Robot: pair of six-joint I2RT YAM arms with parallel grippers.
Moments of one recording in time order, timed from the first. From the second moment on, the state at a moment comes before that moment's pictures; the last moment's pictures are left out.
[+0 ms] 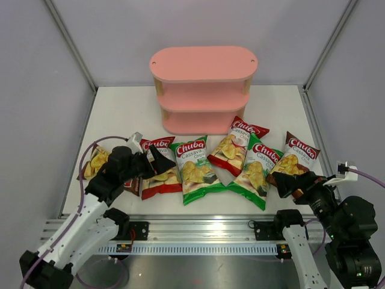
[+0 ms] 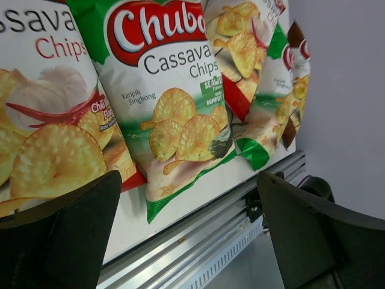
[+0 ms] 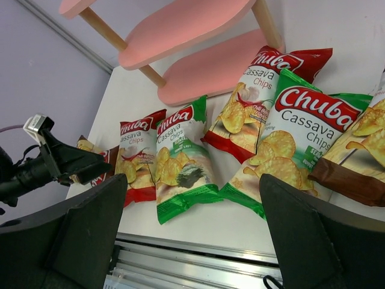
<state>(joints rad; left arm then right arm) -0.41 0.65 0.56 -0.41 0.32 -0.82 0.06 0.27 1.19 -1.08 -0.23 0.54</state>
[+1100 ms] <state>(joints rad) -0.69 1.32 0.79 -0.24 -0.29 -1.20 0.06 0.25 1.29 -1.13 -0.22 0.53</state>
